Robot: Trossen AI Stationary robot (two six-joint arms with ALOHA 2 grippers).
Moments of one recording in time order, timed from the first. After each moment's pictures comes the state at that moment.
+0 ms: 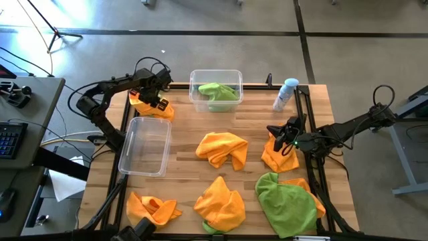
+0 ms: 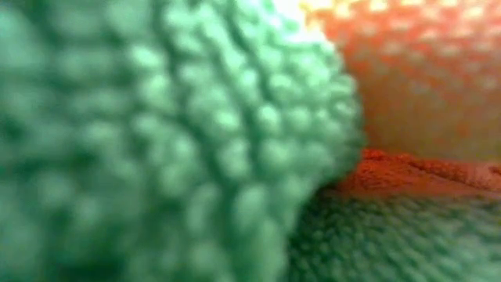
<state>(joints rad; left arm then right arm) 0.94 1.66 1.06 -1.07 -0.35 -0.26 0.38 0.68 0.51 -0.35 0.86 0.86</state>
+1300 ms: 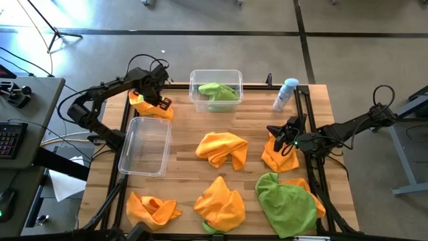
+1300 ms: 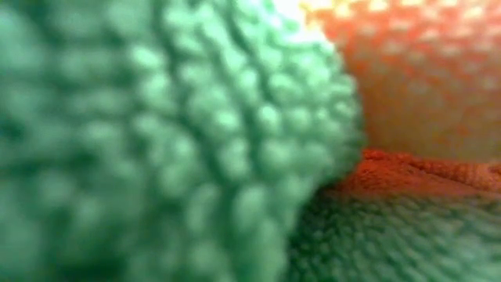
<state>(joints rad) 0.91 1.51 1.06 -1.04 -0.12 -0.16 0.38 0.68 0.51 -0.36 0.86 0.86</state>
